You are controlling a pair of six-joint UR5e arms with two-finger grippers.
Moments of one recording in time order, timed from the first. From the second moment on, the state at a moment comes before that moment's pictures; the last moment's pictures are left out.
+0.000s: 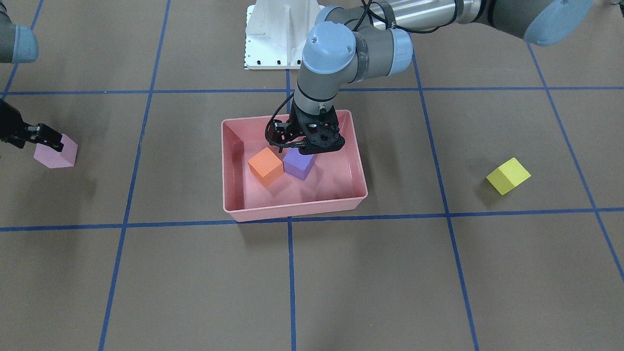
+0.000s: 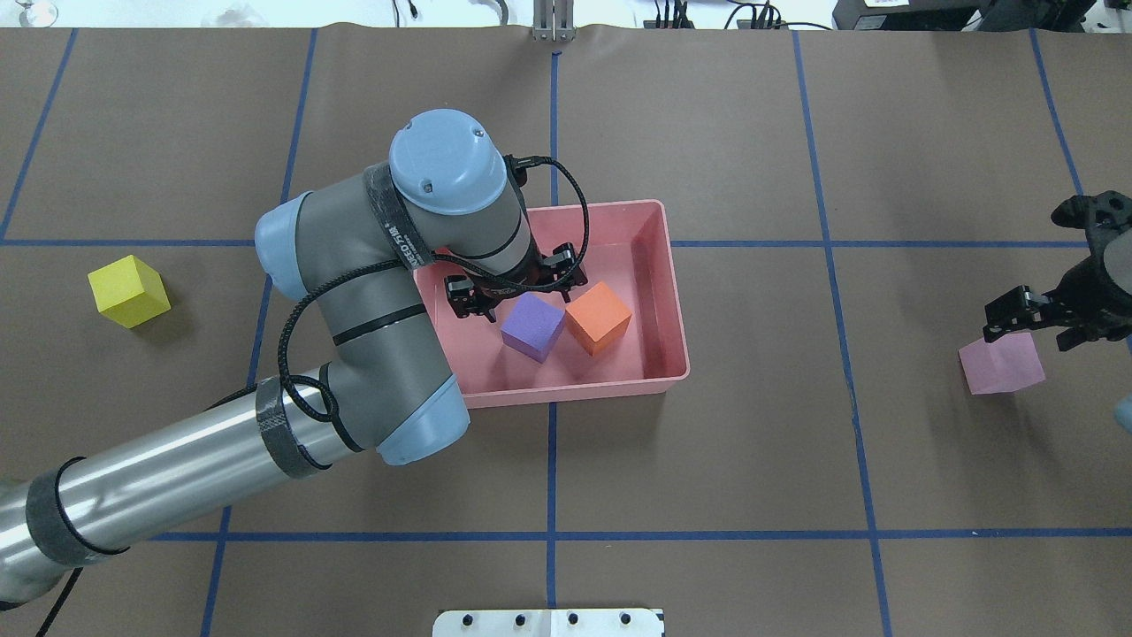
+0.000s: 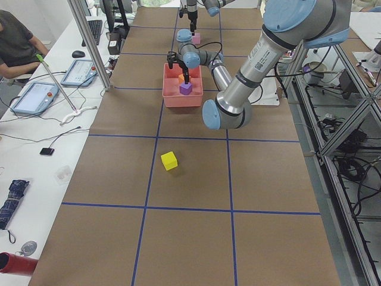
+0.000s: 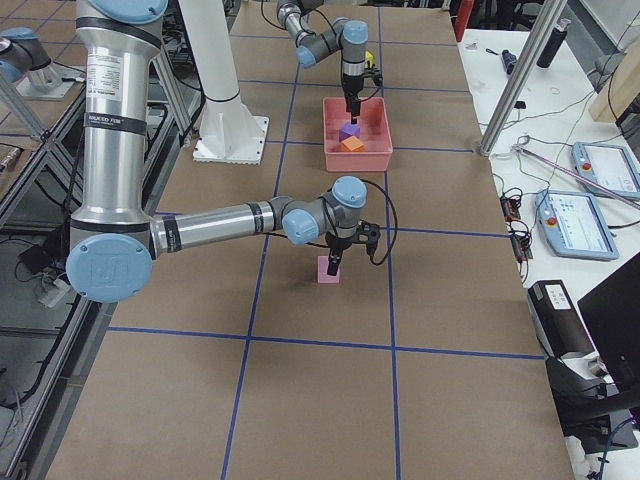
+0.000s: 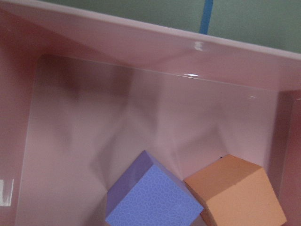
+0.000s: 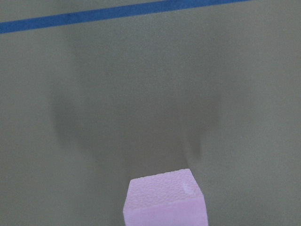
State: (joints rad) left arm -0.57 -2.40 -1.54 -1.67 -1.99 -1.43; right arm 1.01 -1.66 1.79 -1.30 2.26 0.80
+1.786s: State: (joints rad) left arm -1.11 -1.90 -1.71 -1.64 -2.11 -0.51; right arm 0.97 -1.53 1.81 -1.35 2.25 0.74
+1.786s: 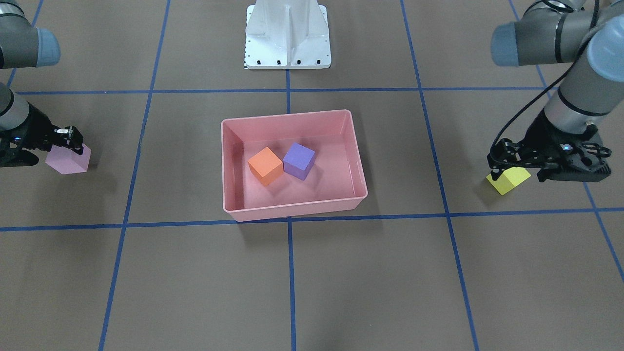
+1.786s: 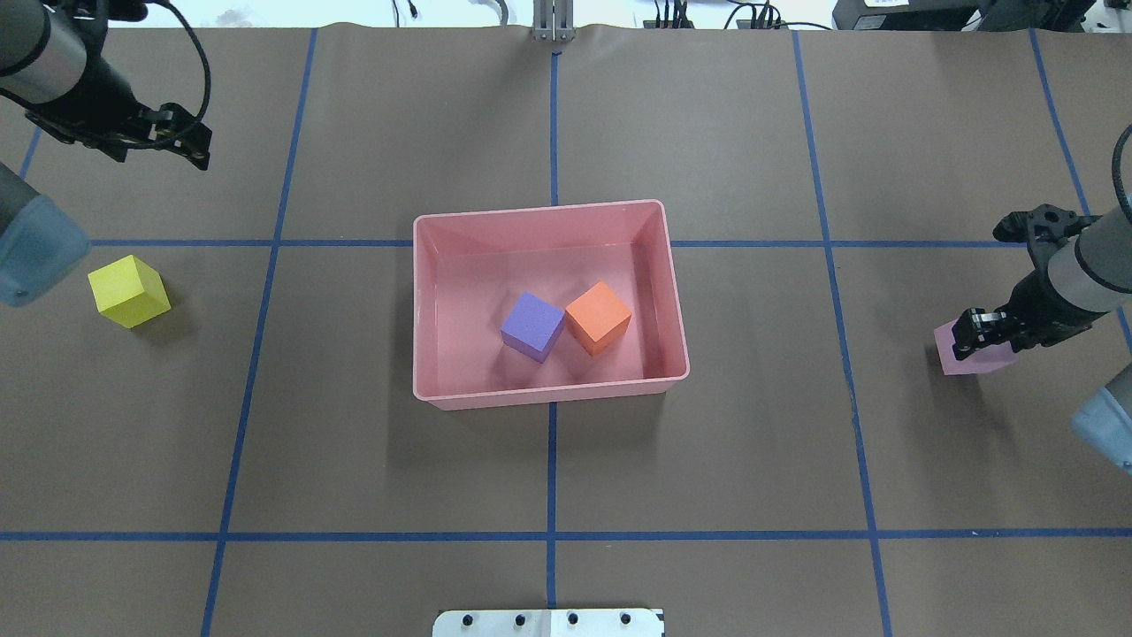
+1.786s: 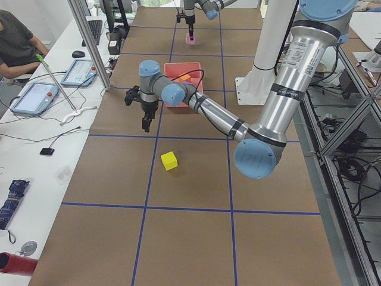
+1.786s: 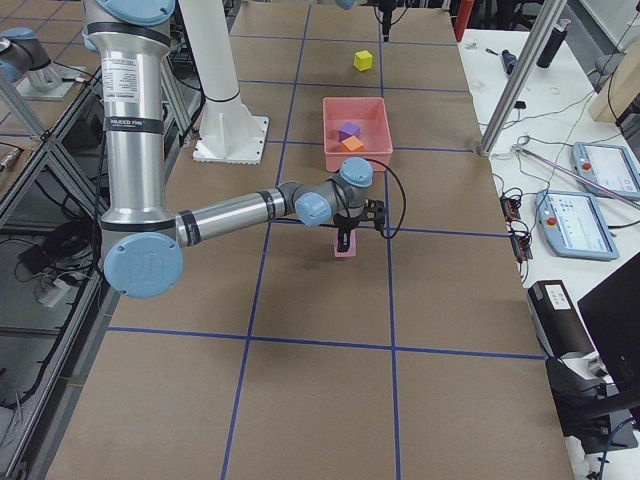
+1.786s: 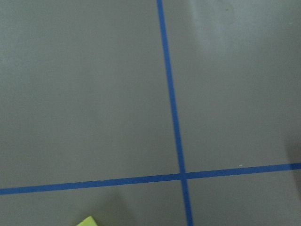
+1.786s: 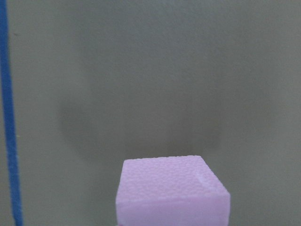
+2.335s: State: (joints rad) left arm -1.13 -1.80 -1.49 -1.95 -2.15 -0.36; right arm 0.90 -1.09 1.90 -1.74 2.23 0.95
